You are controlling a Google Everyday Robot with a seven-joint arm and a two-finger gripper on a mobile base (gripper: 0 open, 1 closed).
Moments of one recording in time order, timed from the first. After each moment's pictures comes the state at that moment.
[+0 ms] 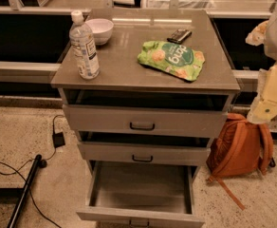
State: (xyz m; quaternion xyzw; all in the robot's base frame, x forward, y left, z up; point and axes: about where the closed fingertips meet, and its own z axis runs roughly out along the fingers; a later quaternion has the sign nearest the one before) arm 0.438 -0.216 0.977 -0.60 0.78 -0.04 0.16
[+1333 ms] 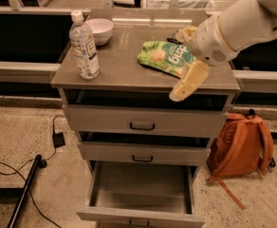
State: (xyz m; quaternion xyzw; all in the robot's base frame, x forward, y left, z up) arm 0.551 -0.100 0.927 -0.63 0.69 0.11 0.34
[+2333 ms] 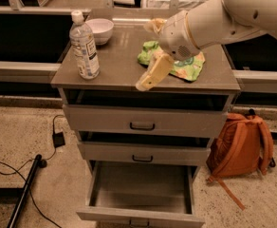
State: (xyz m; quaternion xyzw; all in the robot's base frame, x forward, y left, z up) arm 0.577 -0.015 0.941 -0.64 0.62 0.17 0.42
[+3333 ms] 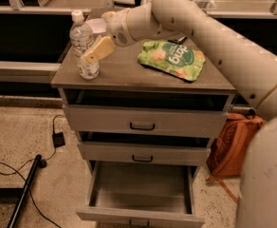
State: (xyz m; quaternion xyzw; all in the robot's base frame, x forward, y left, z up) arm 0.702 0.124 0.930 -0.56 0.61 0.26 0.49
